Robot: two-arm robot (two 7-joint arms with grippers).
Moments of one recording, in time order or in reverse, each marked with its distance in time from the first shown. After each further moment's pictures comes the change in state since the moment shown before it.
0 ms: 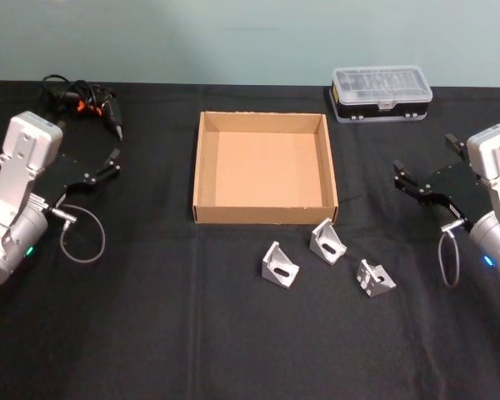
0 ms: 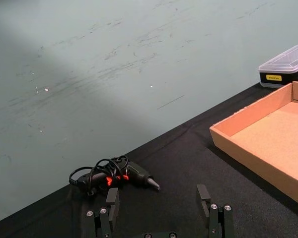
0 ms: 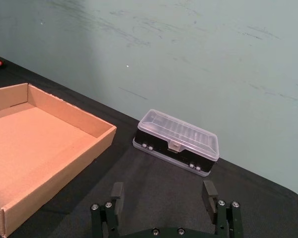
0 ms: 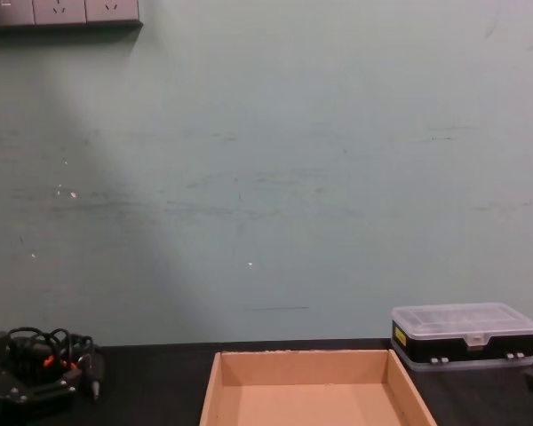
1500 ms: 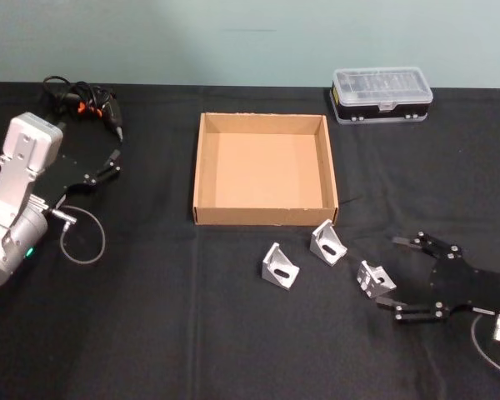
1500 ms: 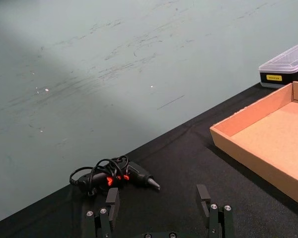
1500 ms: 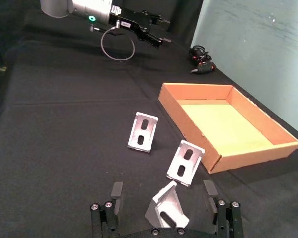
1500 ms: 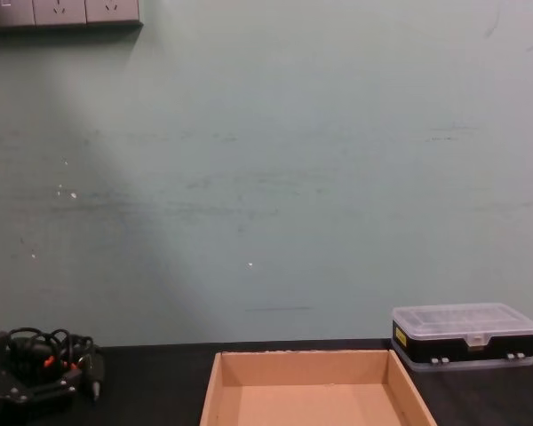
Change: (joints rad) left arm 0.000 0.000 0.000 0.000 0.000 0.000 0.000; right arm -0.148 0.252 0.065 -0.107 0.121 -0.208 0.802
